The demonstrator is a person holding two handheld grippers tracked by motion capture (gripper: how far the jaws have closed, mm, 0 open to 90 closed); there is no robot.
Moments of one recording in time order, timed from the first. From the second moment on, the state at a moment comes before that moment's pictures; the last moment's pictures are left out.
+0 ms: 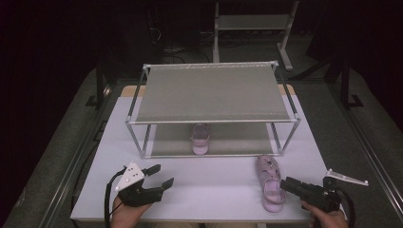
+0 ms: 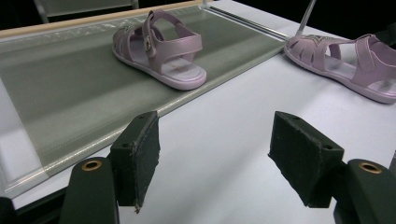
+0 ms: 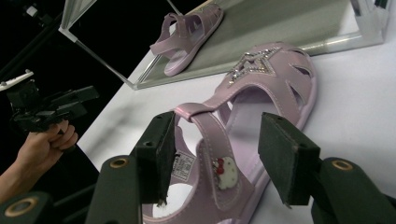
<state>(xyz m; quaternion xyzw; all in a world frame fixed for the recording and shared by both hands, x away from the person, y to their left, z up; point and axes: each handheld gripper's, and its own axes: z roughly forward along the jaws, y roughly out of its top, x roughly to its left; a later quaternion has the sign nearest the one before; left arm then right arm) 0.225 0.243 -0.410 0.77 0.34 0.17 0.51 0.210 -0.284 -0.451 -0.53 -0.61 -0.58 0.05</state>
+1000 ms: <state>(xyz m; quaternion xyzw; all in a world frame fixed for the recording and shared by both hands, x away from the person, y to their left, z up) 0.223 0.242 -0.409 0.77 0.34 0.17 0.51 0.191 -0.267 -0.458 -0.61 -0.55 -0.57 0.02</state>
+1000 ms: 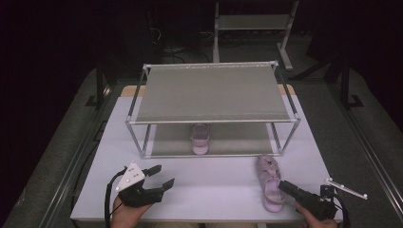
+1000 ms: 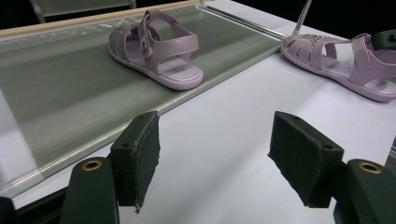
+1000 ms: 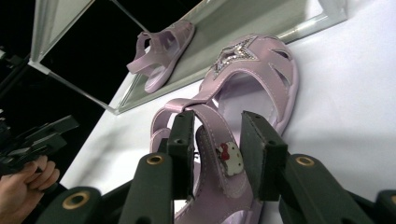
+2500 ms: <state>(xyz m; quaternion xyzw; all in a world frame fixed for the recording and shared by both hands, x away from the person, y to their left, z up) 0.222 0.241 -0.407 0.77 0.33 0.17 0.51 0.184 -0.279 -0.446 -0.62 -0.56 -0.55 -0.05</state>
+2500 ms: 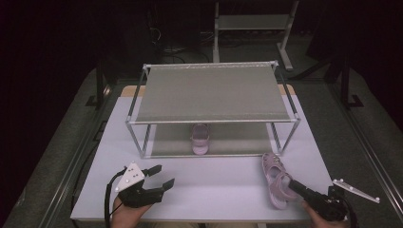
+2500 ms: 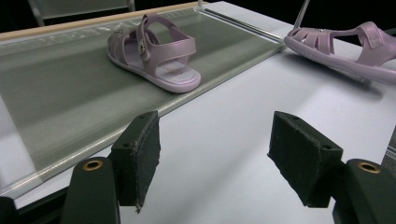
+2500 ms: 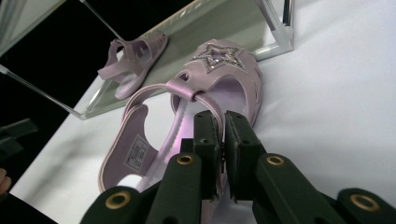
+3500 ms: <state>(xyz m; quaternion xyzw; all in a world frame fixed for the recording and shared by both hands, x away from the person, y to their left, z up) 0.224 0.245 -0.407 0.77 0.34 0.17 0.51 0.193 -0.259 -0.438 -0.56 -0.56 -0.62 -0.01</state>
